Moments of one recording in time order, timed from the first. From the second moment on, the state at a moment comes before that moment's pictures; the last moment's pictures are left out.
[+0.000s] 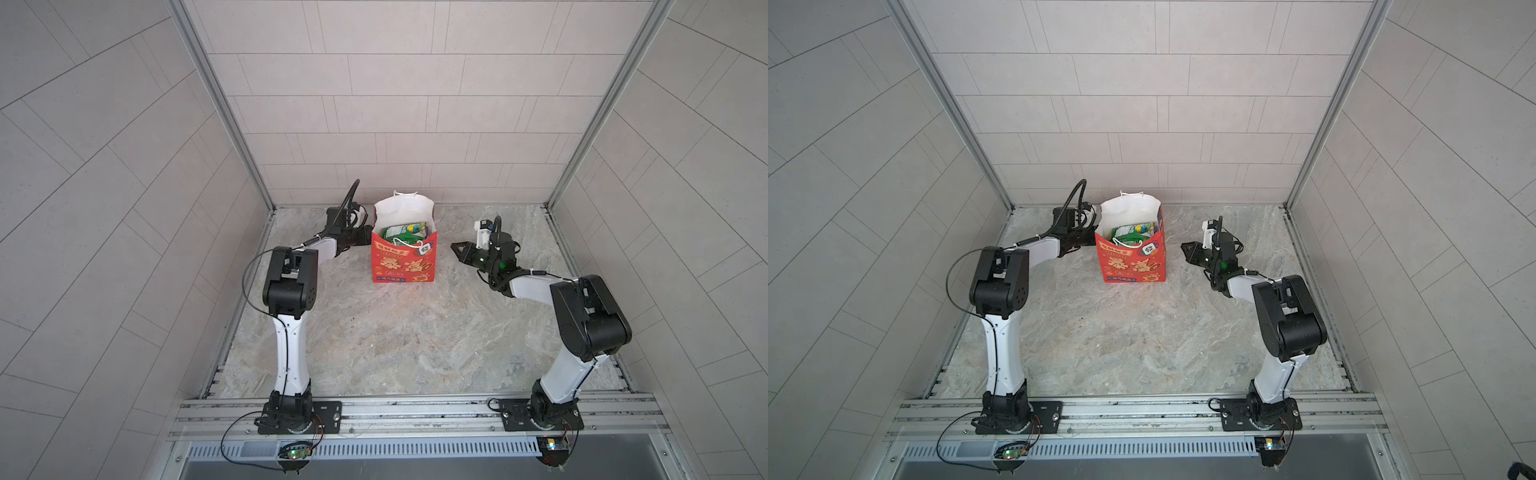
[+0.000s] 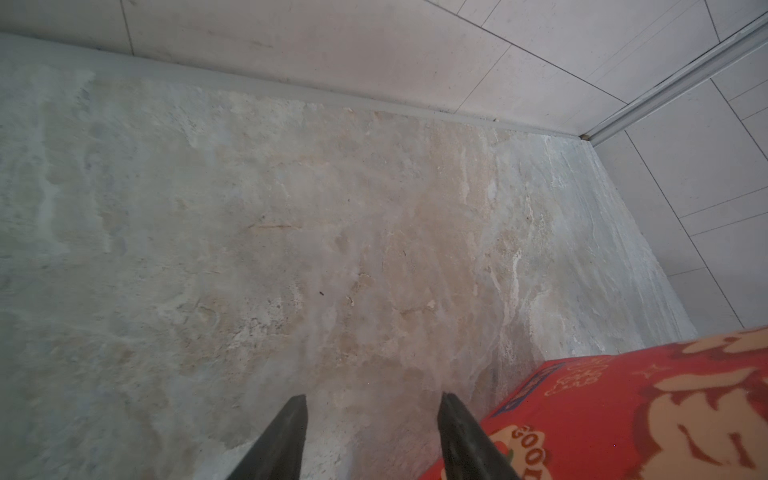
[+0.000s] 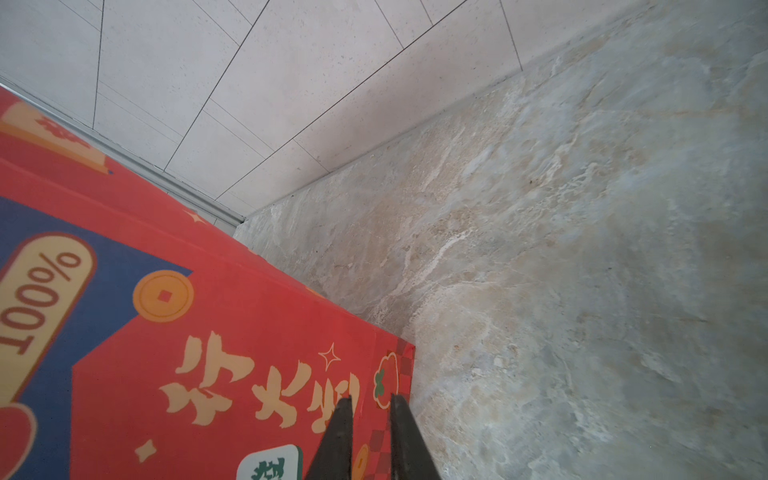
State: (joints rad) left arm -0.11 2.21 1.49 0.04 0.57 -0.21; right arm 0.18 1.74 0.86 0.50 -0.38 0.62
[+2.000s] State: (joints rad) left arm -0.33 1.04 0.78 0.01 0.08 -0.40; right arm 0.32 2.12 2.36 -1.11 -0.32 -0.43
